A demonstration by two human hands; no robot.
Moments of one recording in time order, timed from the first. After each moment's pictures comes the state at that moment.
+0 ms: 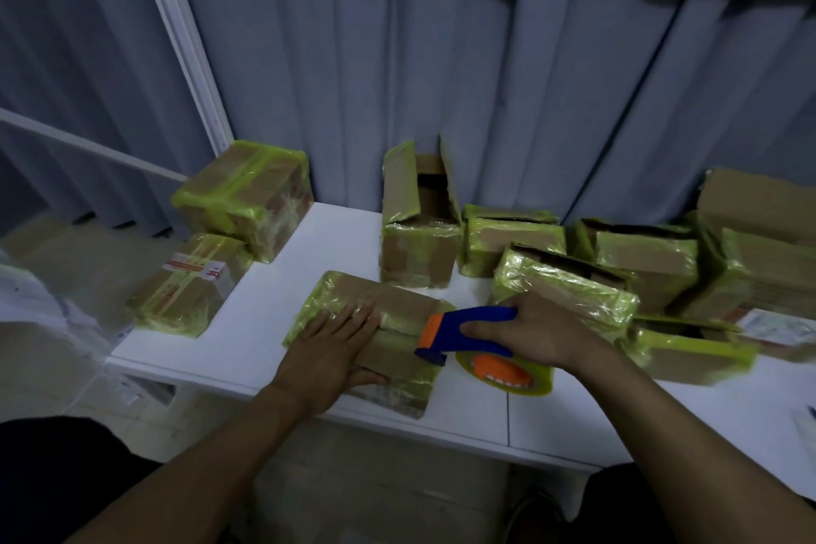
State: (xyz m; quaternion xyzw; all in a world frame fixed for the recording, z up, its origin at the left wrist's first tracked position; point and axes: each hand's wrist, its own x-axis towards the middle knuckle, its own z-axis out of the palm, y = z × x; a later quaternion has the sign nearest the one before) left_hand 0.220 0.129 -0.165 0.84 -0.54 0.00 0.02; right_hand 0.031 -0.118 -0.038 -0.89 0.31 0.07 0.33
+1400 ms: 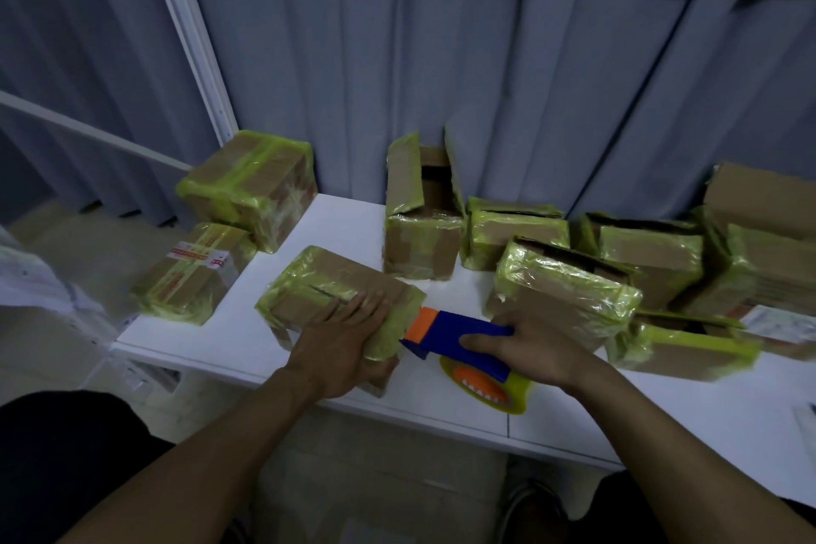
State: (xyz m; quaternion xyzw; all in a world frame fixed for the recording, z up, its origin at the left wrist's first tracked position) left_hand 0.215 0.118 -0.165 0.84 -0.55 0.00 0.04; right_hand 0.017 -0.100 -0.058 -0.86 0.30 0.10 0.41
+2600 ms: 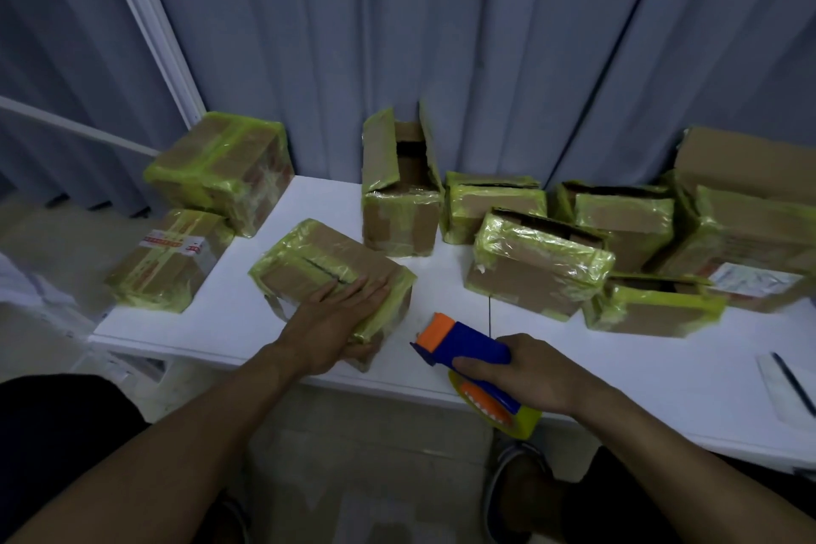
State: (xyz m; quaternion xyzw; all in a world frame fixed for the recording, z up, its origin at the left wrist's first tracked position) left_hand 0.212 0.111 -0.160 0.79 -0.61 -0.03 0.04; right_hand -0.042 -0.088 -0.090 -0.84 0.31 0.13 0.42
